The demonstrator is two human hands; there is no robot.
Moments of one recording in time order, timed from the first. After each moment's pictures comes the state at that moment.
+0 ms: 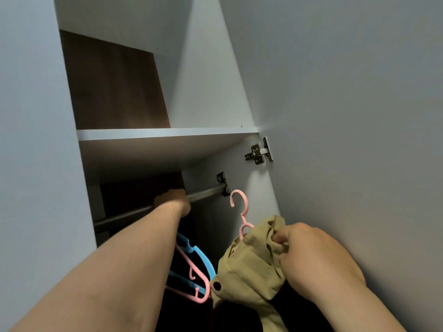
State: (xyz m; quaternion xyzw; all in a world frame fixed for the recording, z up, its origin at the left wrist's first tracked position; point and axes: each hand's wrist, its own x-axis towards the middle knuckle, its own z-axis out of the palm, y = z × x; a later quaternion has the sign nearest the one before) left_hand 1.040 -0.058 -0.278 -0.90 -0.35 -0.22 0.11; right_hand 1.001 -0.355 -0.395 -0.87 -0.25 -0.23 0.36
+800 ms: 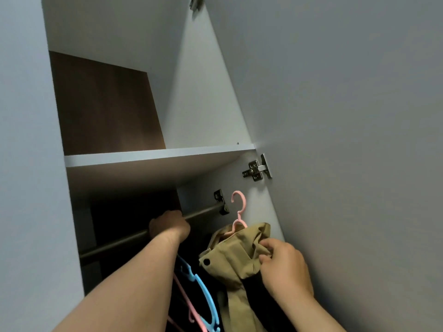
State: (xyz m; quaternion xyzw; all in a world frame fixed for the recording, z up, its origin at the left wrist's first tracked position) left_hand 1.048 -0.052 -0.284 -0.88 -0.36 -0.29 0.10; right_hand 1.077 -0.274 -0.414 -0.79 -0.18 -0.18 0.56
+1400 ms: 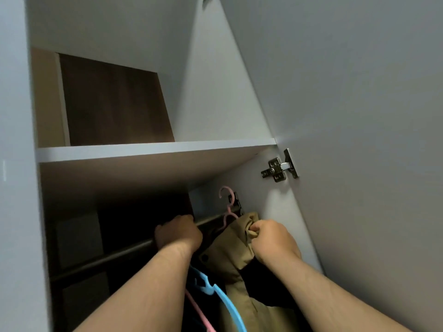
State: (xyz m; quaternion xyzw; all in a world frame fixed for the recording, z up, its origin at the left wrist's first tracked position) left_hand 1.058 -0.043 -0.286 -0.86 -0.37 -0.32 0.14; right_hand 1.148 -0.197 -0.358 -0.82 -0.24 -0.18 0.49
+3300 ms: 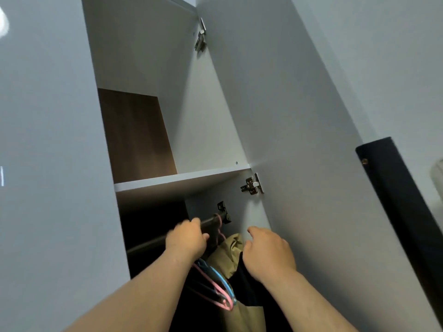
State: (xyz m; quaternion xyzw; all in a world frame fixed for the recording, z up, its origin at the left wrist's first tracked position) left_hand 0.970 -0.147 -0.292 -0.90 -0.27 -0.30 0.15; right_hand 1.016 -0.316 -0.365 -0.82 -0.28 -0.27 0.42
